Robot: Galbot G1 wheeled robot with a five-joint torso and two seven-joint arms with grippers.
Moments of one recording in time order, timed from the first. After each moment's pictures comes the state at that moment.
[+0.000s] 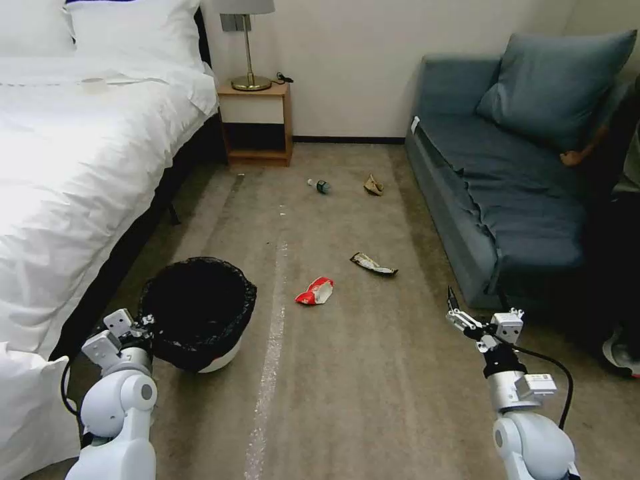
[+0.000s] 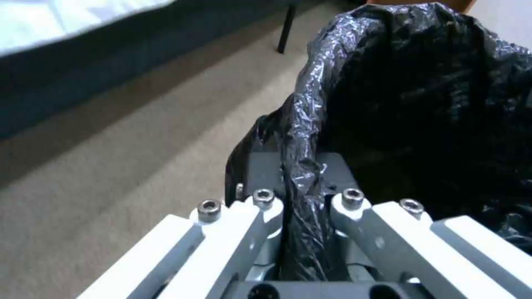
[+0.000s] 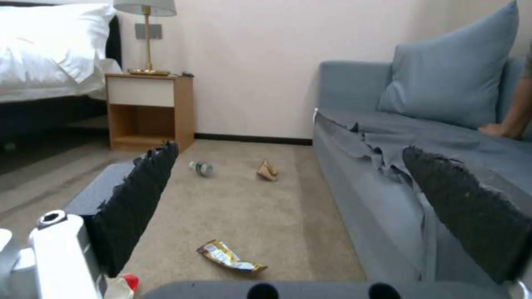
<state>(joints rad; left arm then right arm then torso) 1.27 -1.46 -0.83 -1.91 -0.46 0.44 -0.28 -1.45 1.41 0.73 1.88 0.20 0.22 -0.15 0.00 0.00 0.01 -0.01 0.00</state>
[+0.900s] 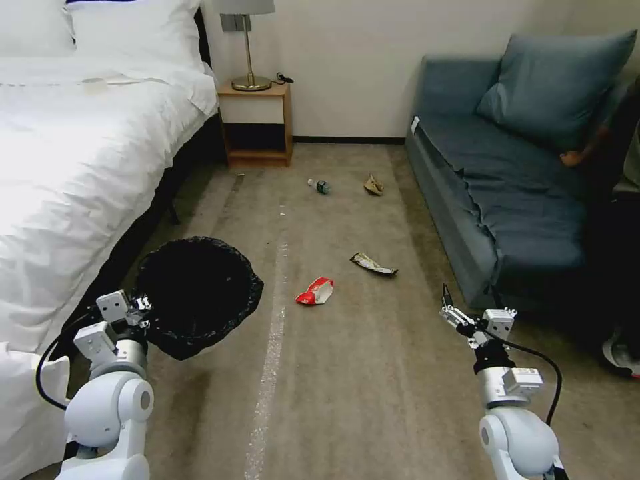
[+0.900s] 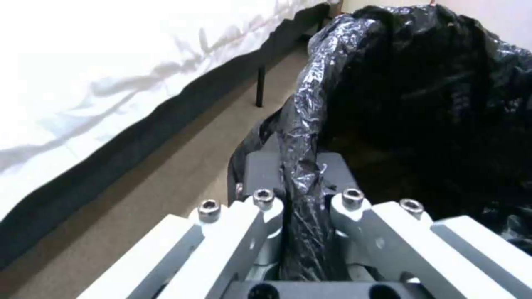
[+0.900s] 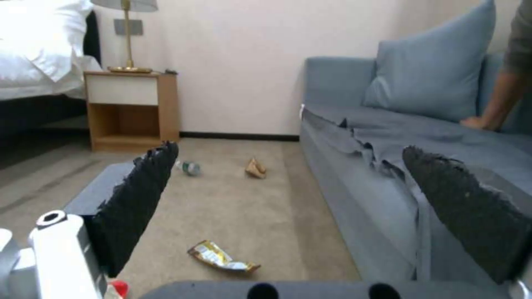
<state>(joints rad) 1.33 -1.44 -0.79 -2.09 -0.32 0.45 -0.23 -1.43 1.41 0.67 1.88 0.17 0.21 -0.03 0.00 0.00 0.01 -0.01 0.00</state>
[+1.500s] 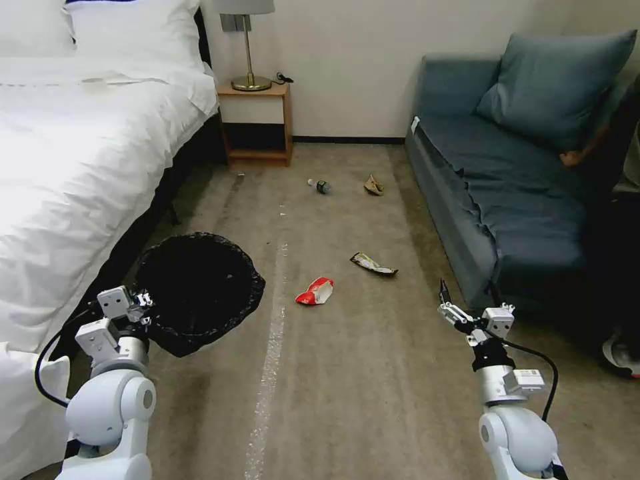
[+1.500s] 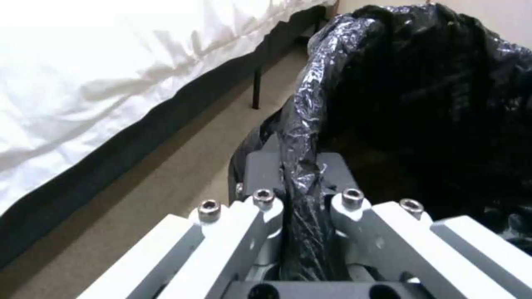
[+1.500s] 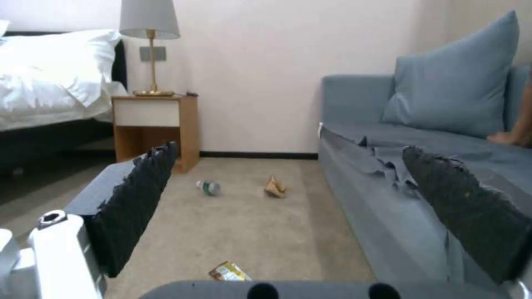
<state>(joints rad) 1.32 -1.45 -0.77 -2.09 -0.30 0.46 -0.24 -1.43 1.41 0.67 1.88 0.21 0.27 -0.09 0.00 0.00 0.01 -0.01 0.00</state>
